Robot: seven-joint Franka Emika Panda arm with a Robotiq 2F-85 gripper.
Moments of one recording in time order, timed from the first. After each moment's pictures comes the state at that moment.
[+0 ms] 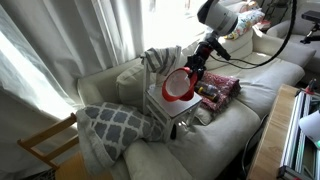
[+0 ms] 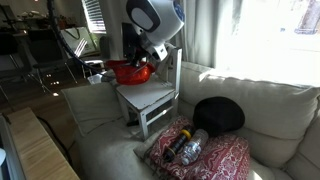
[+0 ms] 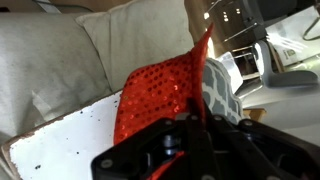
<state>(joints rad) -0.08 0.49 -0.10 -2.07 1.04 1.92 -0.42</state>
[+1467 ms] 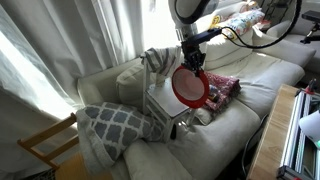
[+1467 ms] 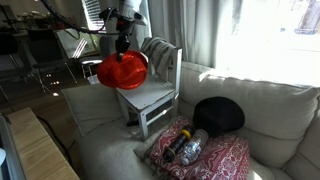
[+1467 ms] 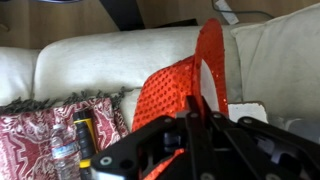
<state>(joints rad) 0.16 0.38 -0.01 -1.94 0.09 1.90 0.37</state>
